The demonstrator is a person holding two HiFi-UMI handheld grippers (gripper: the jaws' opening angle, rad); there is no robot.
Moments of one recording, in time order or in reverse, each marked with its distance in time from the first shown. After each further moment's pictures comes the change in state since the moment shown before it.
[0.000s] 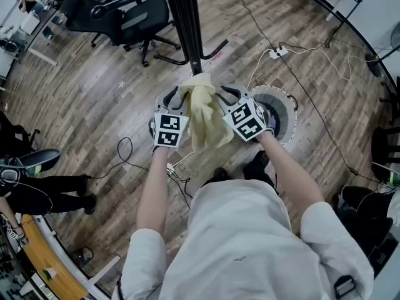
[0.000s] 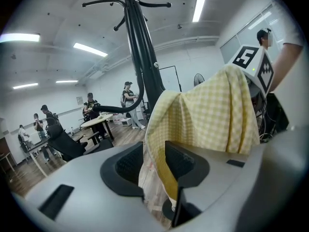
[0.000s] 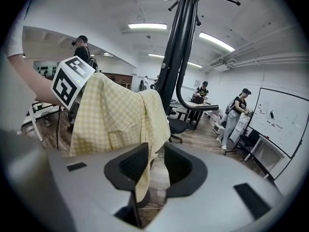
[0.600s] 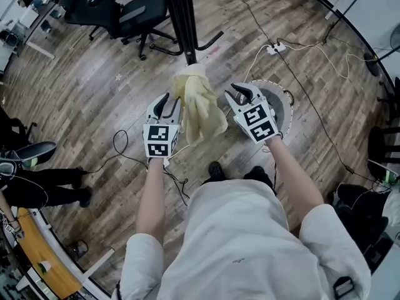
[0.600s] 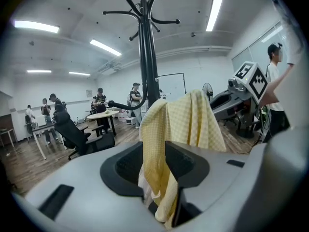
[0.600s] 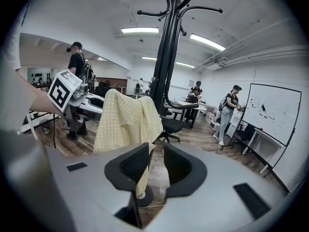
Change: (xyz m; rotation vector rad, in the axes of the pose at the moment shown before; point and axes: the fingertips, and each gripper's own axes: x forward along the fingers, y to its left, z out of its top) left arm -0.058 -0.022 -0.008 -0.162 -0.048 0.049; right arm -0.061 -0.009 -0.014 0.070 -0.032 -0.028
